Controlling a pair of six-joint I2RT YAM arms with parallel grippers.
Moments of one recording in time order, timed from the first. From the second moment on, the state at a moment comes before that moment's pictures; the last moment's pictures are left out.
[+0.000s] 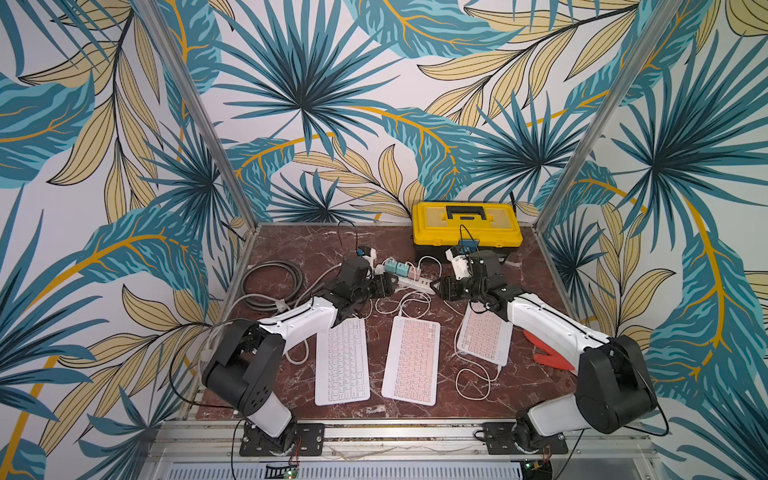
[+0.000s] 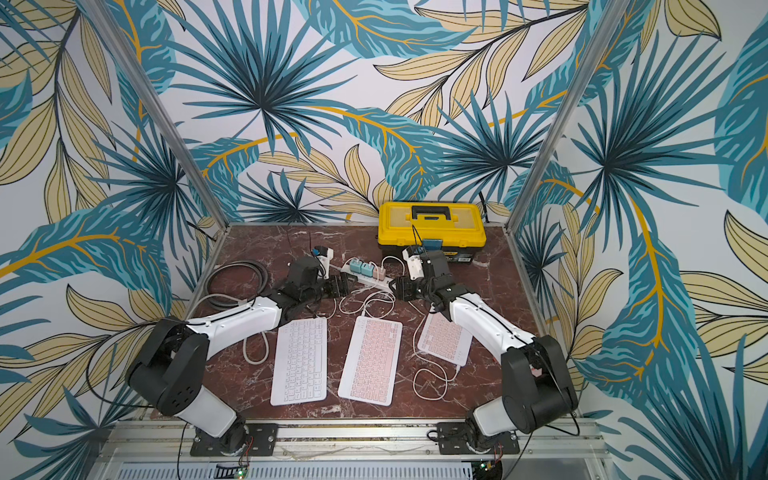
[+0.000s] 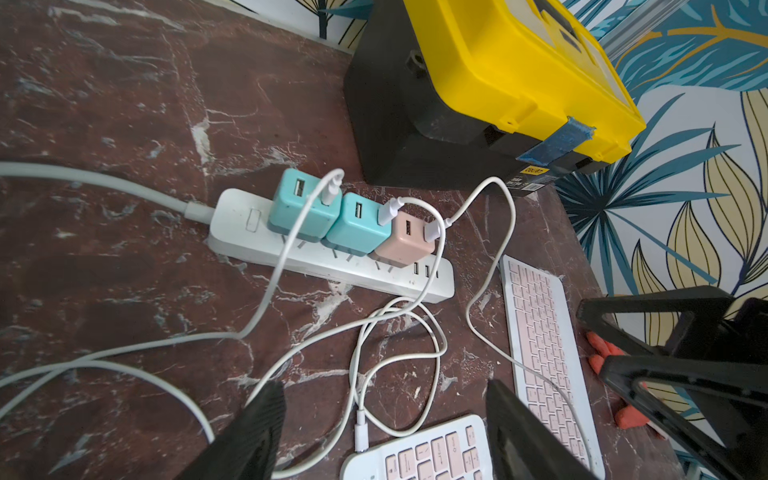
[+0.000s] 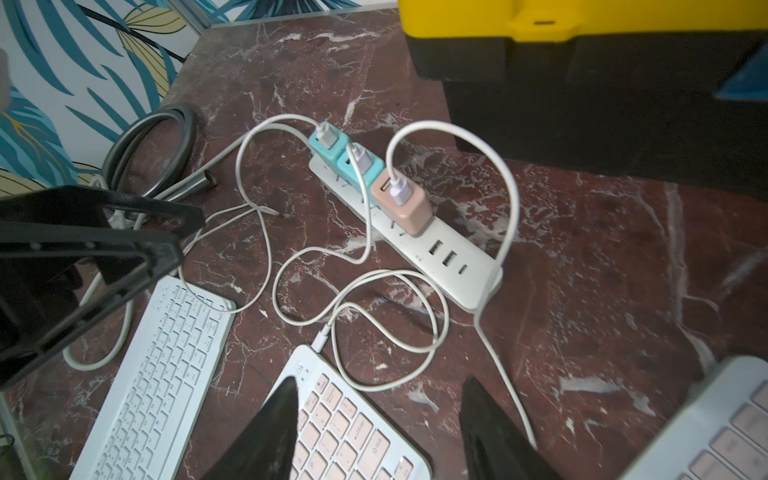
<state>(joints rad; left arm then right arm) -0.51 1.61 0.96 0.11 0.16 -0.60 0.33 1.49 0.98 -0.19 -0.28 0.22</state>
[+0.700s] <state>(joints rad) -0.52 1.78 1.09 0.11 0.20 -0.76 0.34 1.78 1.19 -0.15 -0.33 -0.21</state>
